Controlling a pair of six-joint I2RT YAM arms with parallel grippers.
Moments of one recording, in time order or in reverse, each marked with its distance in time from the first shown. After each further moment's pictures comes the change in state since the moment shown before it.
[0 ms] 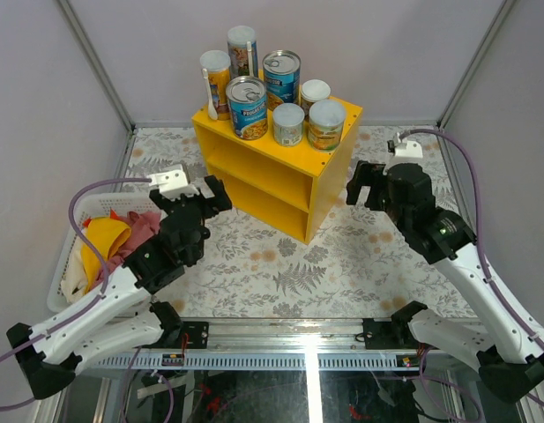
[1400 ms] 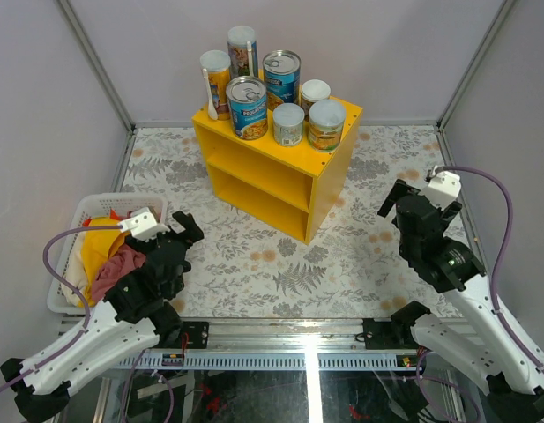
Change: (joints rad) left arm 0.000 -0.397 -0.328 -0.280 -0.167 -0.246; right arm 0.000 -0.220 -0.255 -0.055 0.518 0.144
